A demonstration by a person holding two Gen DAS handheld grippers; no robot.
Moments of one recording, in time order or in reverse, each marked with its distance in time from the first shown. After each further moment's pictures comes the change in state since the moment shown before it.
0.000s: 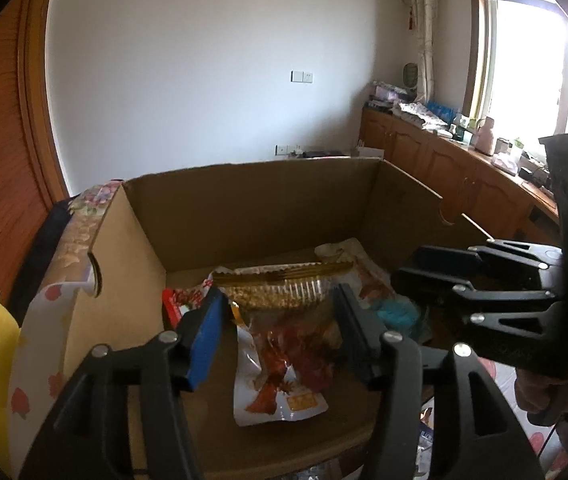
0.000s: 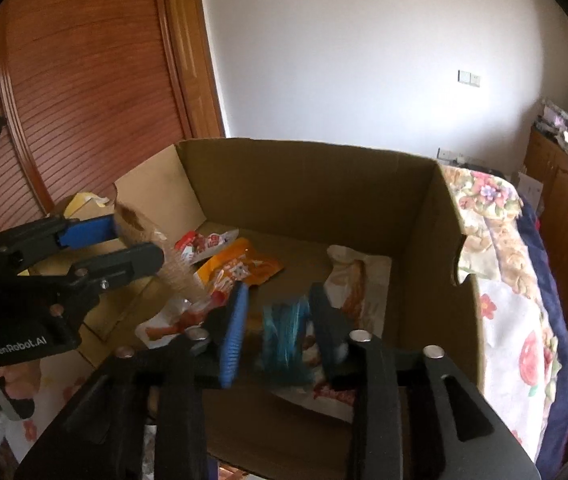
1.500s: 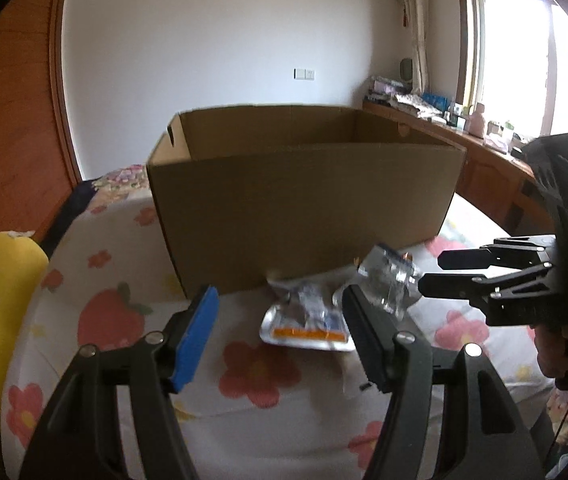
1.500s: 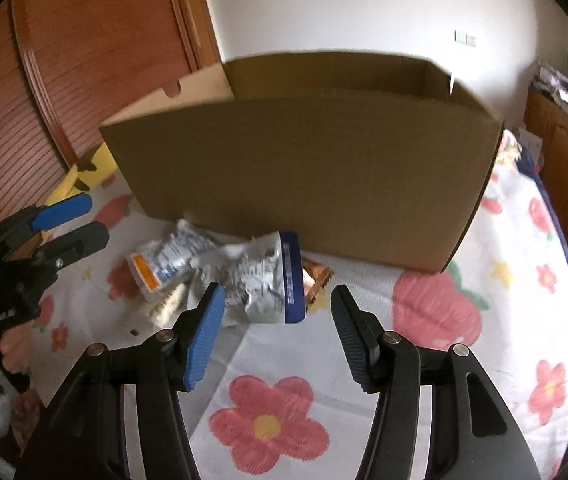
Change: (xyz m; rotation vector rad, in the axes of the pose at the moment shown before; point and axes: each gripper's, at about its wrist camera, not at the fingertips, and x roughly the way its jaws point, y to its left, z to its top) left arm -0.101 0.000 -0.134 0.022 0.000 0.032; right arm -0.047 0.038 -0.112 0.066 0.148 0.063
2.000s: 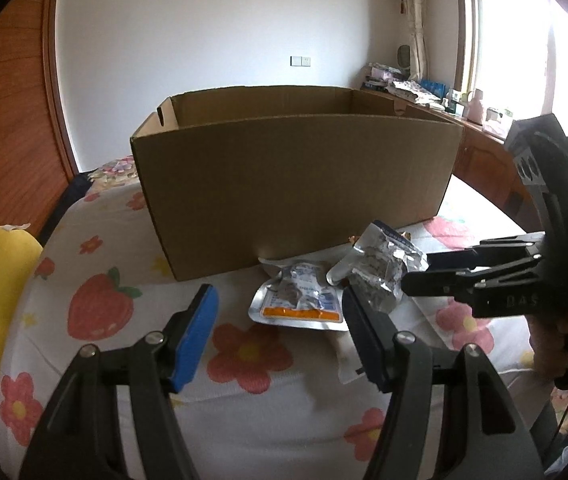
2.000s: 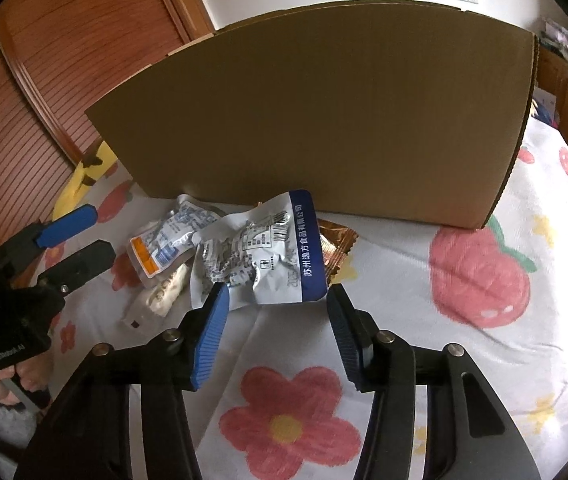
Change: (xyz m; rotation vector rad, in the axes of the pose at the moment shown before) left arm 0.009 -0.005 -0.009 0.015 0.042 -0.003; right arm 0.021 -0.003 -0.004 0.079 0.074 0.078
